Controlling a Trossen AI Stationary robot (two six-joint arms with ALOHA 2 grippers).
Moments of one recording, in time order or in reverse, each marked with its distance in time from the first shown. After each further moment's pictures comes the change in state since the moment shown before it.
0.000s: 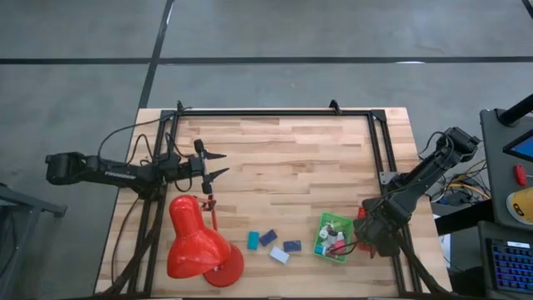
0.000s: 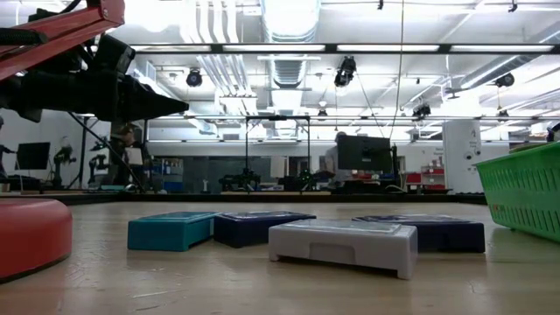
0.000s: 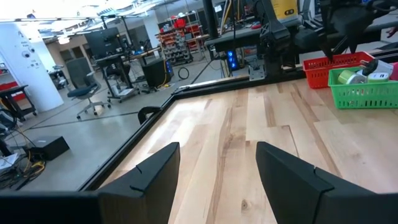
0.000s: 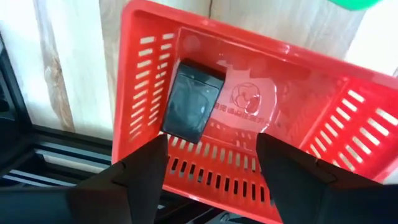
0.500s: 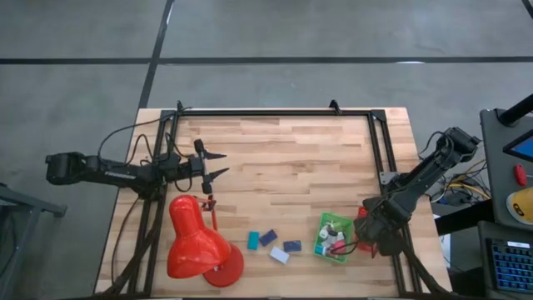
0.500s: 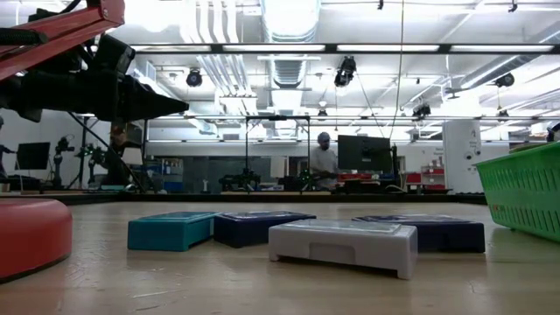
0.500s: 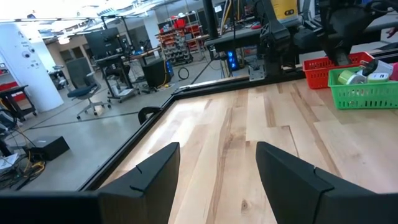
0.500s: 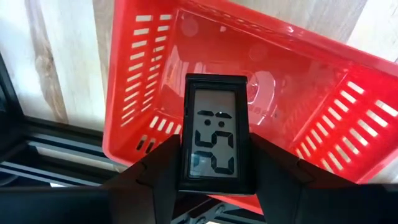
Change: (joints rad) left arm 0.000 0.000 0.000 0.000 0.000 0.000; right arm 0.000 0.002 0.000 -0.026 -0.007 -0.018
